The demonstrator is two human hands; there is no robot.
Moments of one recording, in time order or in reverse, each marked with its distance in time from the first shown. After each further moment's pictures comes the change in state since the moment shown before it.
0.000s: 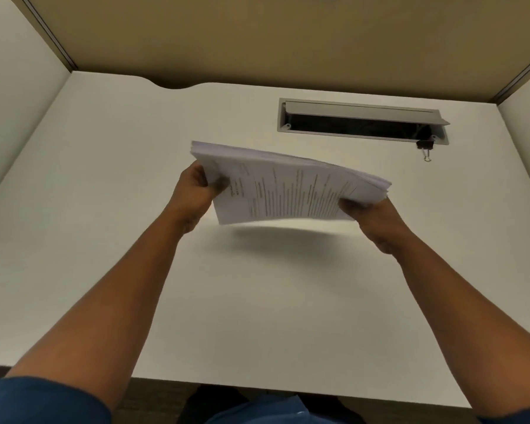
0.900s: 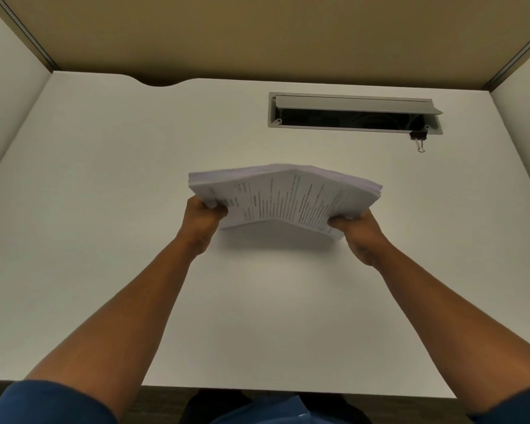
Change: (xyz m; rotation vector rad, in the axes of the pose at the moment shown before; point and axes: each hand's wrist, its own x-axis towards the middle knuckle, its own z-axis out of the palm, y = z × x) left_hand -0.012 -0.050 0.028 -0.088 0.045 -0.084; right_hand -0.002 0.049 0.014 0.207 0.027 0.149
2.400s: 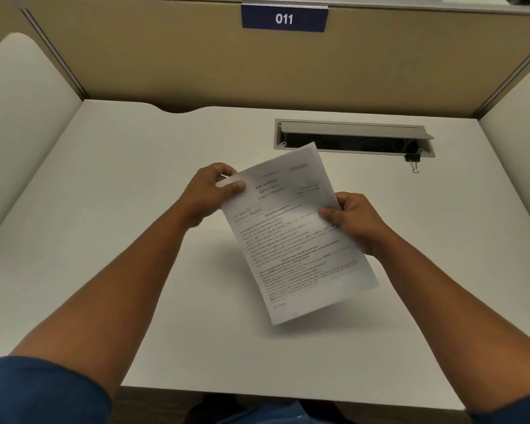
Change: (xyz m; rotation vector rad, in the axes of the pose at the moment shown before) left_hand 0.007 0.099 -0.004 0.419 -0.102 0.040; right_hand -0.006 -0.066 0.014 -0.251 -0.072 0.047
